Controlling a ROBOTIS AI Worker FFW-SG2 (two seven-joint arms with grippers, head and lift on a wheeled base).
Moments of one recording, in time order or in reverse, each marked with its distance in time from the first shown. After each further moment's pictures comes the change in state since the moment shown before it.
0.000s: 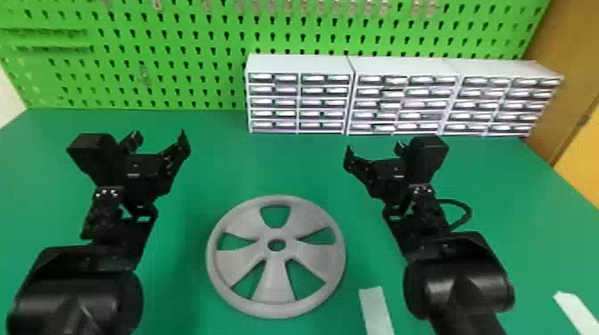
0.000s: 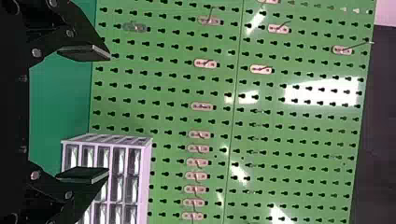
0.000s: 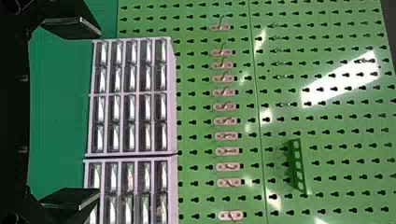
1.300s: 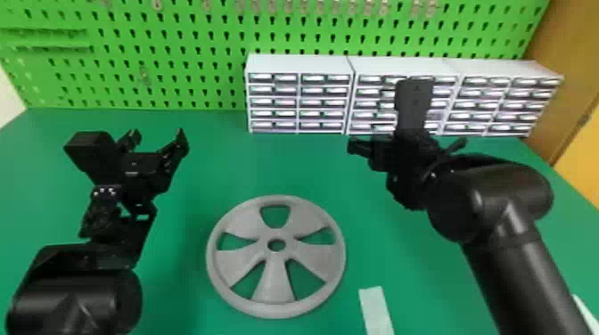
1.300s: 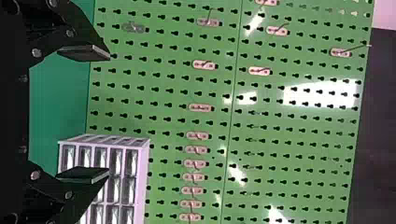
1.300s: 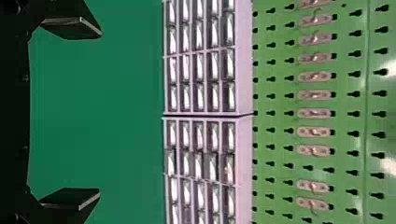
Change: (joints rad) left arm -0.005 0.000 0.005 -0.001 0.008 0.000 0.000; right arm -0.191 -0.138 0.133 -0.332 -0.397 0.931 -0.548
